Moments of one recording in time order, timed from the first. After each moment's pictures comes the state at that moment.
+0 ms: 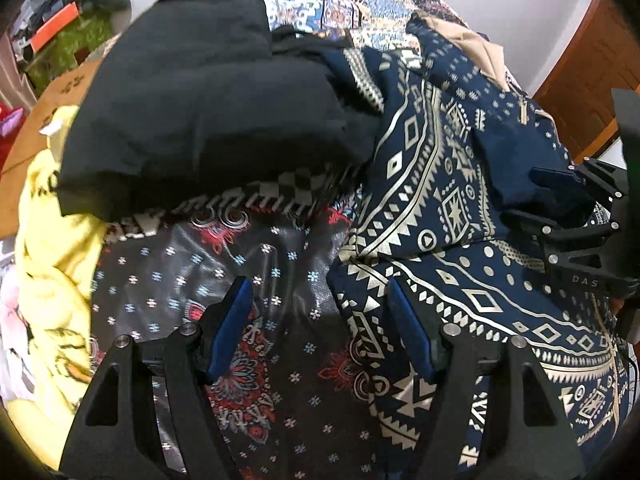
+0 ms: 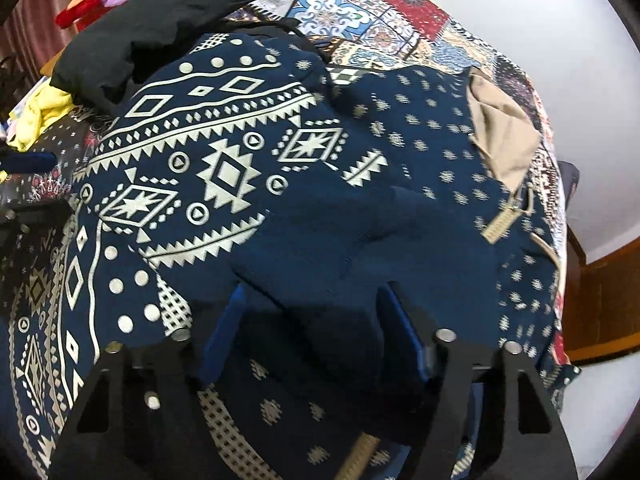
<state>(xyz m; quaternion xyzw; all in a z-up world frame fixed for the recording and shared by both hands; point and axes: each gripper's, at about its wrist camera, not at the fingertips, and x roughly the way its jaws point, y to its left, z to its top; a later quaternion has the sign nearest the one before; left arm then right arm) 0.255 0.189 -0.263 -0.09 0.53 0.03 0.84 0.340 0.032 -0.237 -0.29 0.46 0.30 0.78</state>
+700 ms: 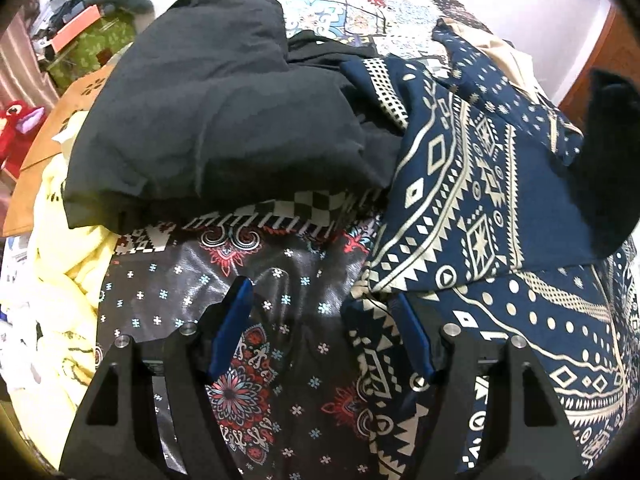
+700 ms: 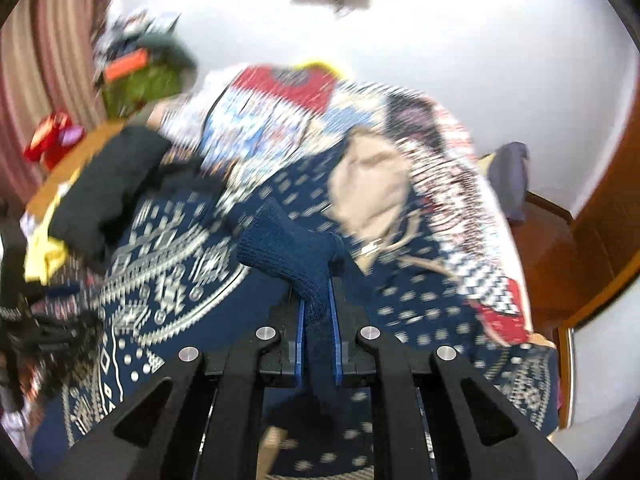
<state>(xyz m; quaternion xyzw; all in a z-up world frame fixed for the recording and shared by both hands) 0.278 0.186 -0.265 -0.08 0.52 0.09 0.84 0.364 -0.068 -0.127 -0.12 0.37 0.23 0.89</state>
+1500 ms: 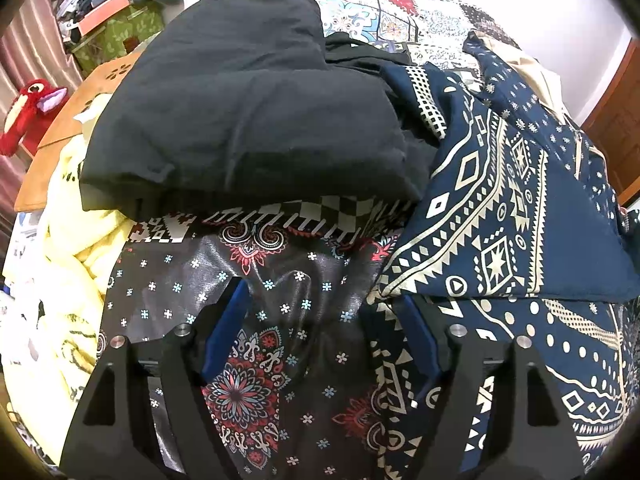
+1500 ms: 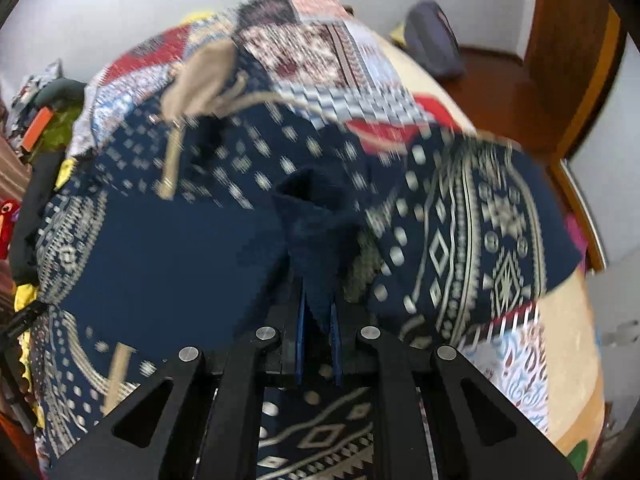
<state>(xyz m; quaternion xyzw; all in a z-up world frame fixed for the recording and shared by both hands) 0.275 0.196 -0.272 -0.09 0.51 0.13 0.84 0.378 -0.201 -0.227 0.04 0.52 0.12 0.84</state>
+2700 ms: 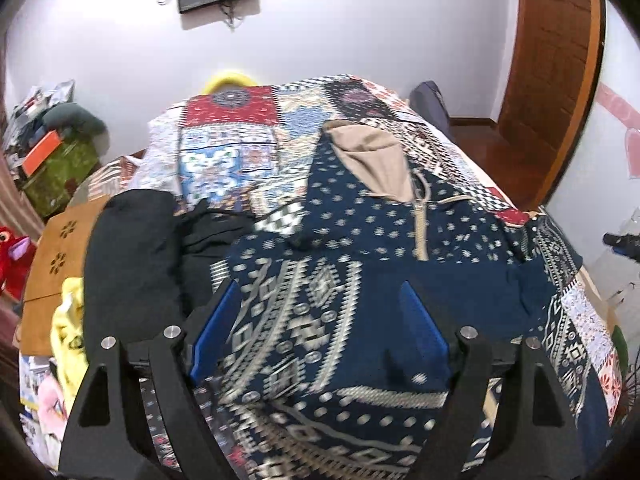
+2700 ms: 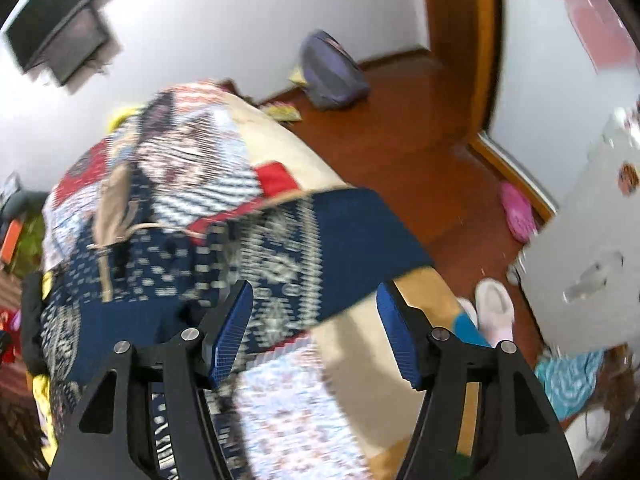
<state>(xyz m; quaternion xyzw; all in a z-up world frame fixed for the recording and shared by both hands) 0.317 0.063 -0.132 0.02 0.40 0.00 0.92 0.371 -0.370 -0.177 0.15 0.47 -0.01 0.87</state>
